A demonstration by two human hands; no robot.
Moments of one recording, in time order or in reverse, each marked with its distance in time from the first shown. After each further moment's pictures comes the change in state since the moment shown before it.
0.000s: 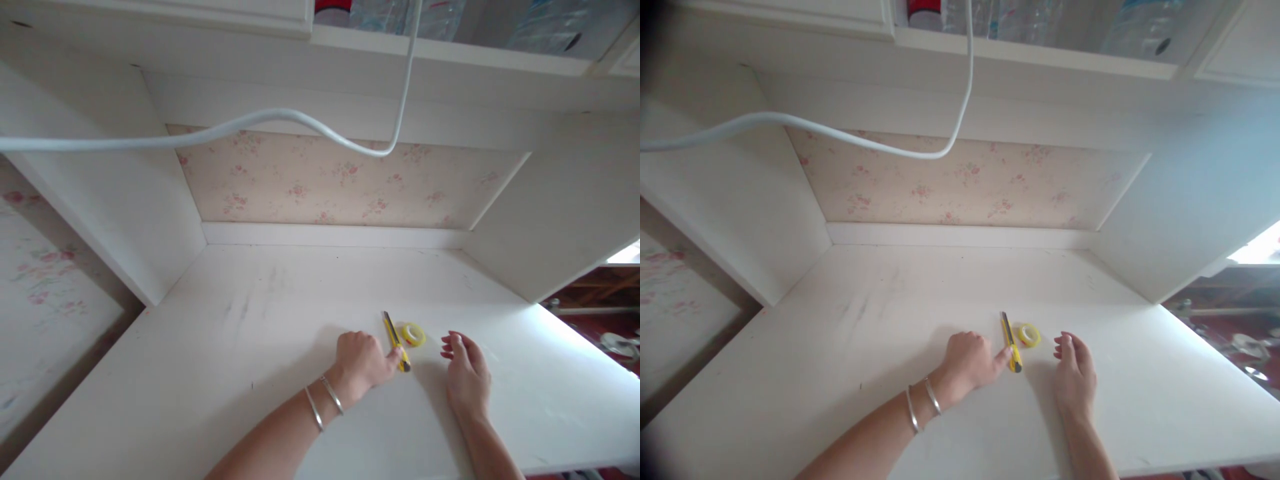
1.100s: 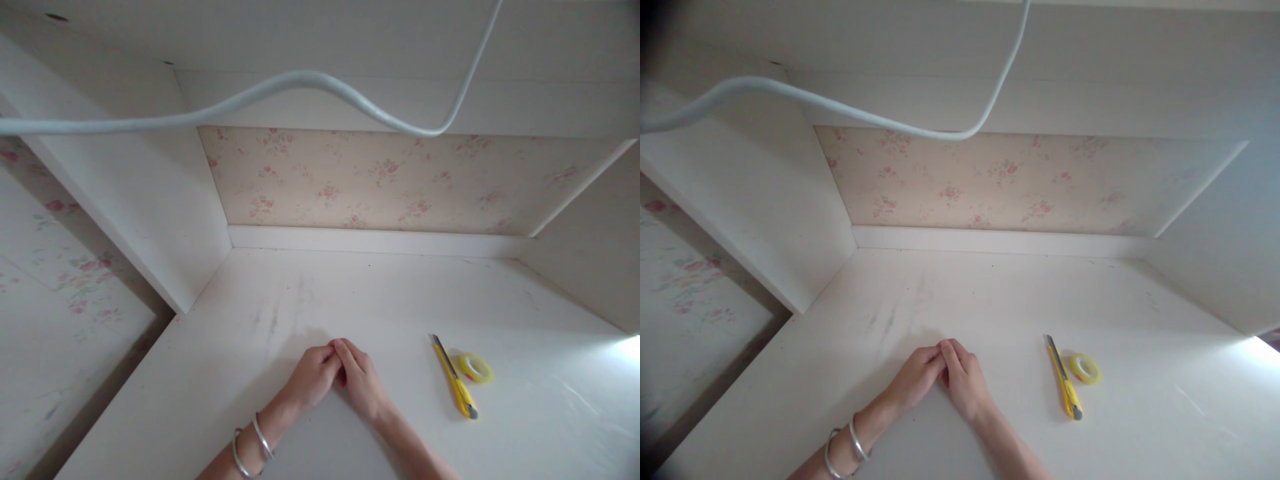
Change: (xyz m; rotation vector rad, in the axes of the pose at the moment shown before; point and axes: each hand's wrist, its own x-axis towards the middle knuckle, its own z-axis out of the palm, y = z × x) left_hand -0.045 -0.142 -0.049 -0.869 0.016 -0.140; right_hand -0.150 -0.105 0.169 0.185 -1.080 -0.035
